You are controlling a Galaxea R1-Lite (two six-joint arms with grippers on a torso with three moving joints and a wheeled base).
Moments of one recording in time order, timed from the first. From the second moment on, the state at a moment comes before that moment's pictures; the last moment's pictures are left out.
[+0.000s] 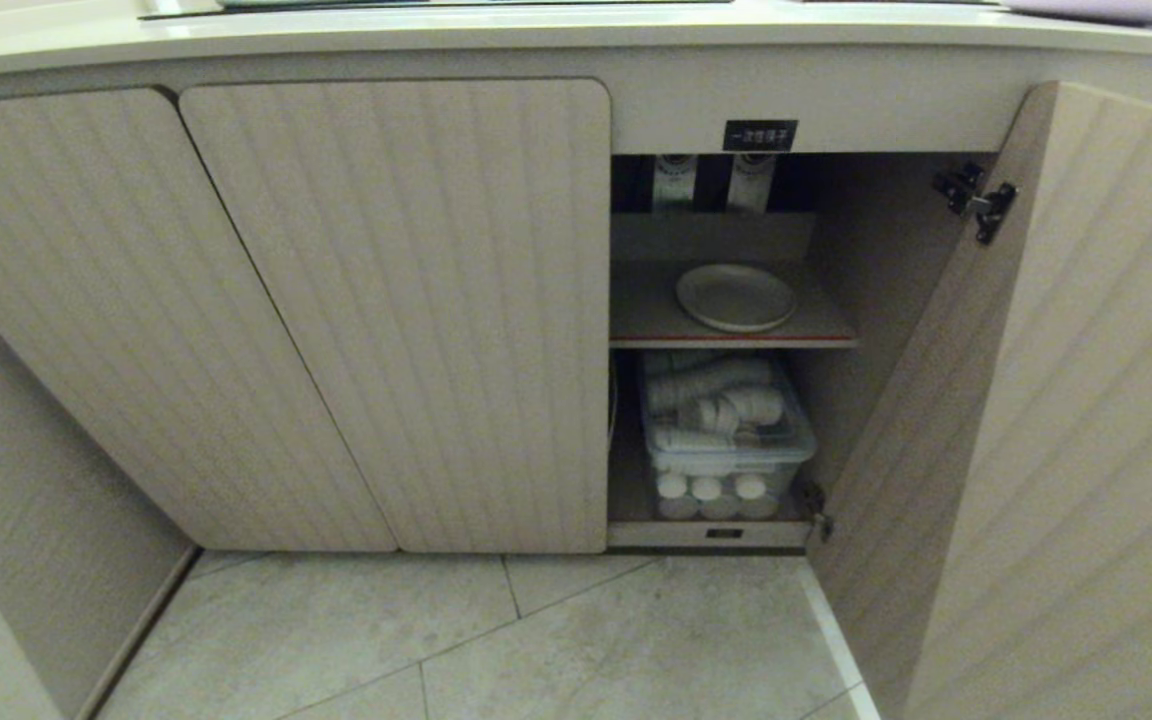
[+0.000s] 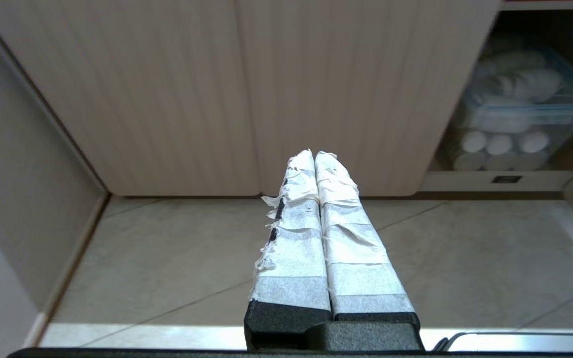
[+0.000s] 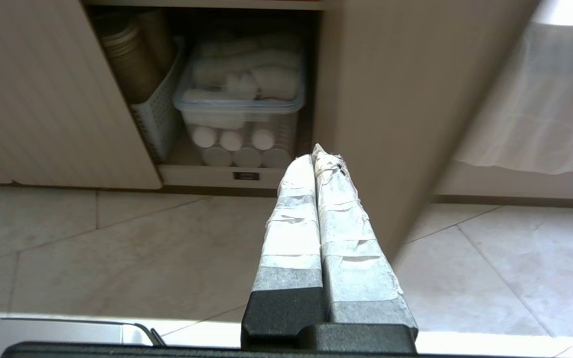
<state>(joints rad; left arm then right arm) 0.00 0.00 0.00 0.00 0.00 0.00 0.00 0.00 0.00 0.00 0.01 -0.02</state>
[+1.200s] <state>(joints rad) 0.00 0.00 0.00 0.00 0.00 0.00 0.00 0.00 0.00 0.00 0.01 -0.02</state>
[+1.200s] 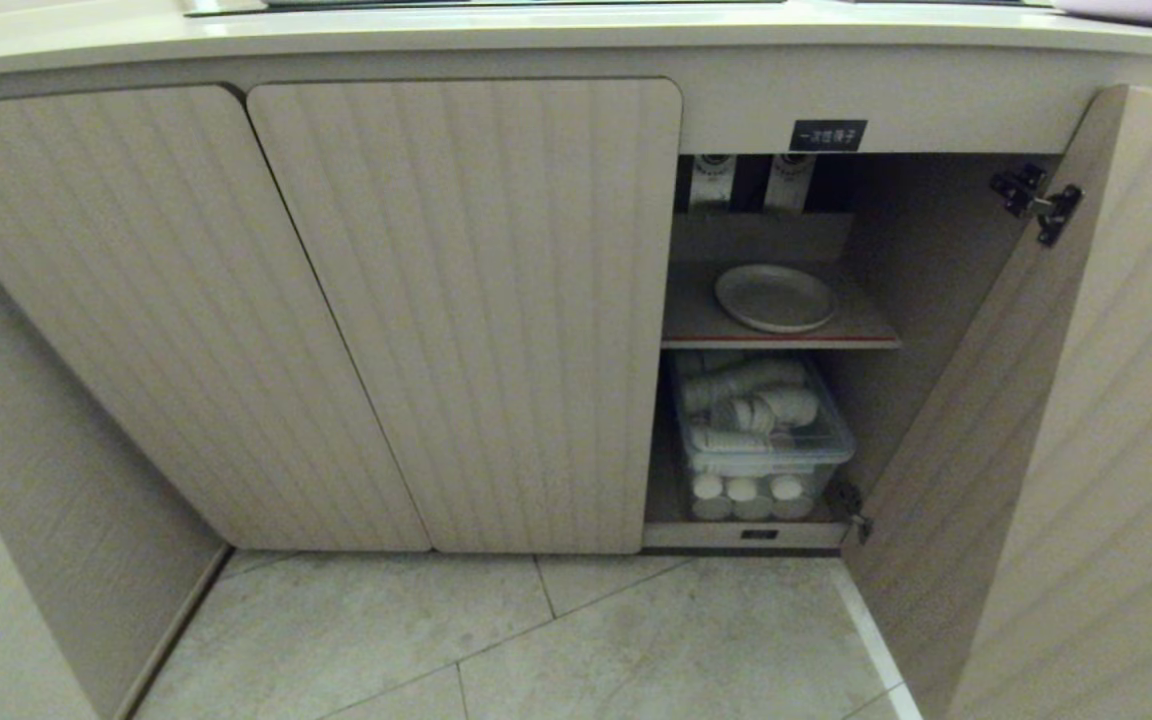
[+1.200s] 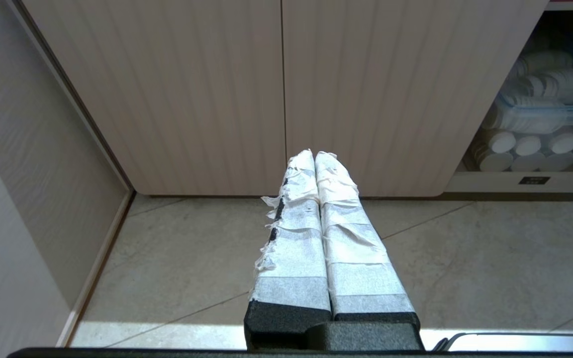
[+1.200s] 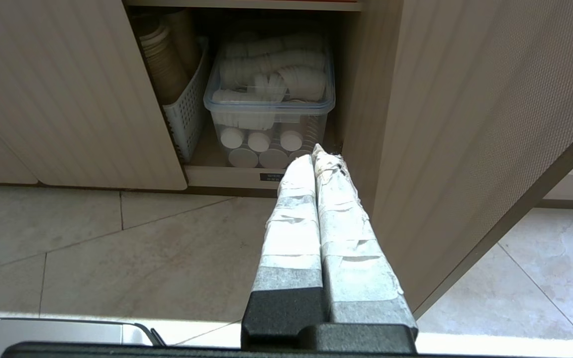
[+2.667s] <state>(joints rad) 0.00 0.00 0.00 0.00 0.00 0.00 0.00 0.00 0.00 0.00 0.01 -0.02</state>
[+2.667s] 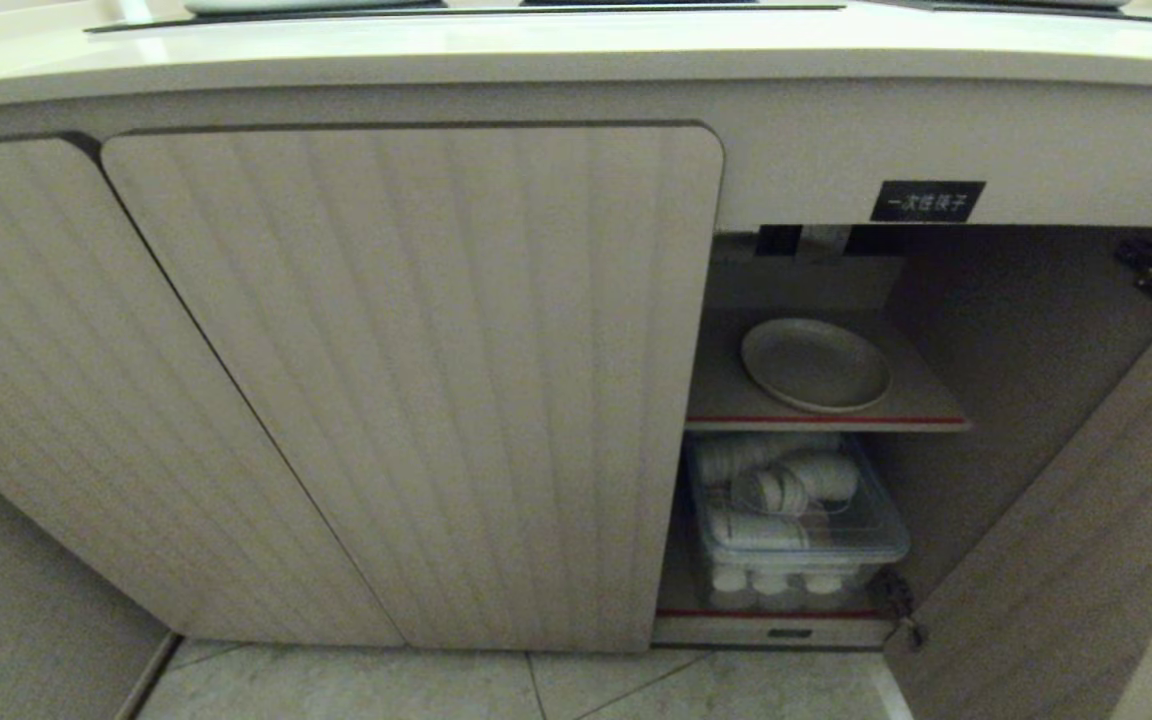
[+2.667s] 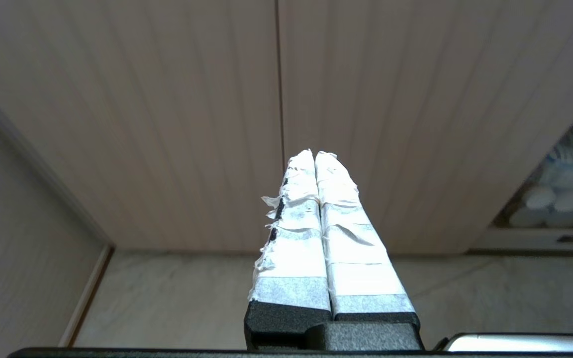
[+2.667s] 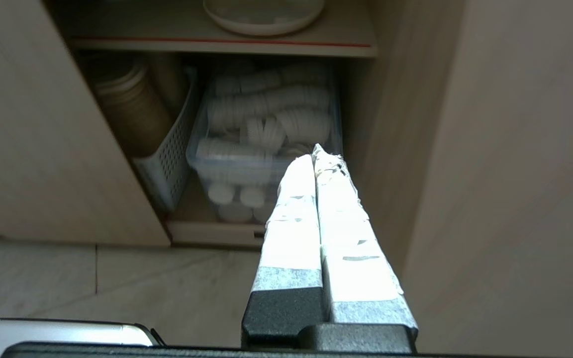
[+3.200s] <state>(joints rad) 0.00 0.00 0.00 0.00 0.00 0.00 0.00 0.00 0.00 0.00 0.01 -0.02</state>
